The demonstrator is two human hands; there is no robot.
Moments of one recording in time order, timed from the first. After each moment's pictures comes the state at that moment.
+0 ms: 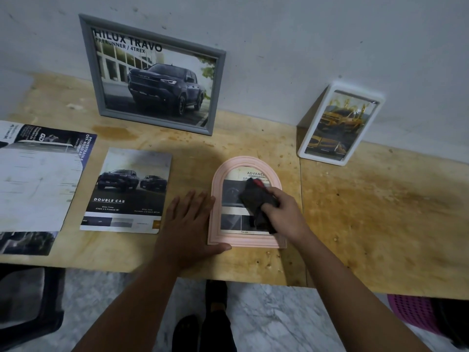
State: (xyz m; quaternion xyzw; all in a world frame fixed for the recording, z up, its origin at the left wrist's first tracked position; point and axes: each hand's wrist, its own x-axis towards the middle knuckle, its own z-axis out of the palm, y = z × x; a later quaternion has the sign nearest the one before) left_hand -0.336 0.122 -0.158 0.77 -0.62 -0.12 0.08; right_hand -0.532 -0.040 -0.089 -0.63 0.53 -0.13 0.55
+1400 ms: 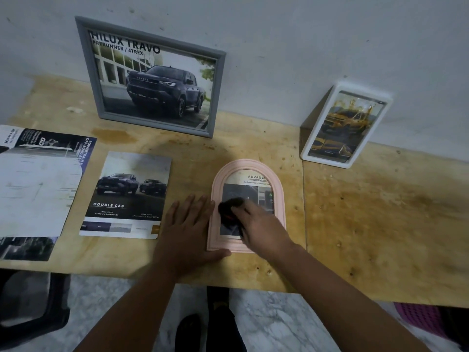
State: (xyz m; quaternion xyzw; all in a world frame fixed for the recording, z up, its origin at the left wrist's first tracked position) left_hand -0.339 0.124 -0.164 0.77 -0.63 -0.11 0.08; right_hand -0.516 -0.019 -0.120 -0.96 0.24 0.01 0.14
